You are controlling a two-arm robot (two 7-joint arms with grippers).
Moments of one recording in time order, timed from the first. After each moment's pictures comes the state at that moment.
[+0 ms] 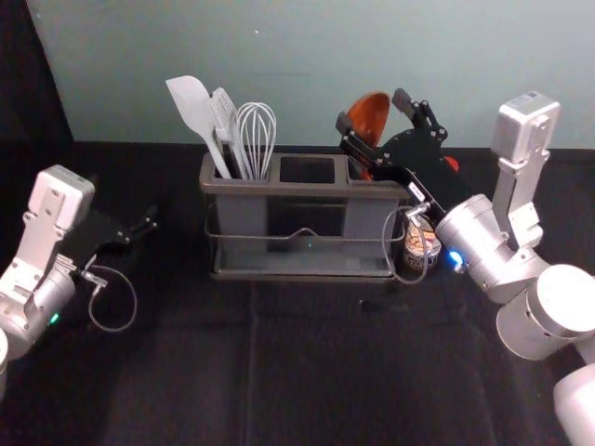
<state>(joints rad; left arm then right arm) -0.20 0.60 0.45 -1.41 -0.25 -0.12 0.03 0.27 0.19 -0.29 -1.43 0.26 -0.22 0.32</state>
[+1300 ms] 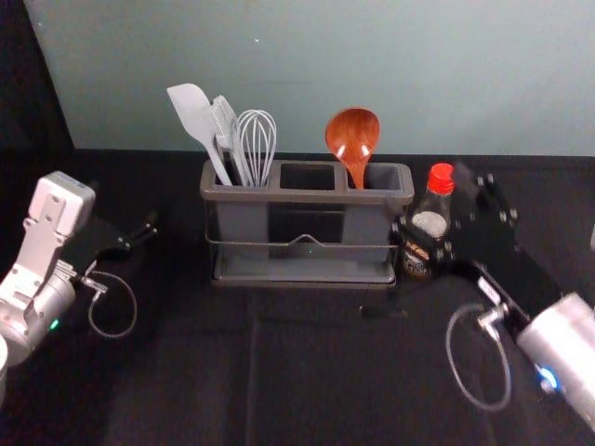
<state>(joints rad) -0.20 0.60 0.45 -1.41 -0.25 -0.12 0.03 -0.18 0.35 -0.17 -2.02 0.25 0.01 0.25</state>
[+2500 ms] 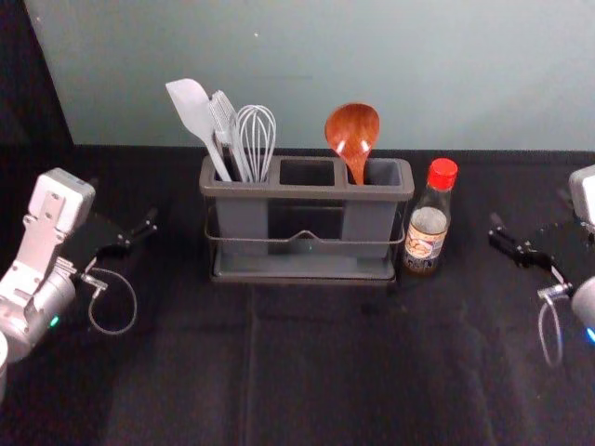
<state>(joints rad) -0.20 0.60 0.45 -1.41 -0.25 -0.12 0.03 -0.04 0.35 -0.07 -1.74 -0.04 0.22 0.09</state>
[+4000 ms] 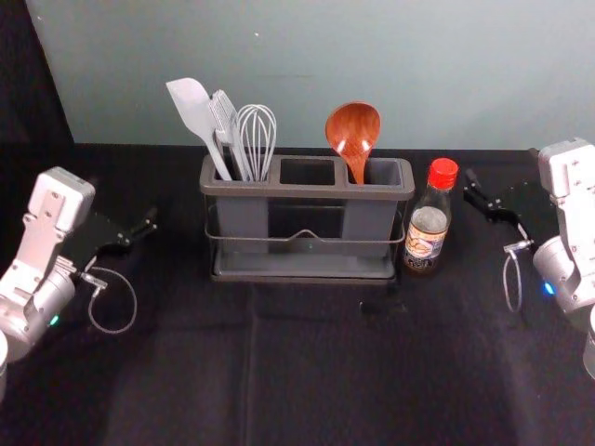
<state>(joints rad) -0.20 0.60 0.45 -1.41 -0.25 -0.12 0.03 0.23 0.24 -0.09 -1.32 -0.10 -0.10 0.11</state>
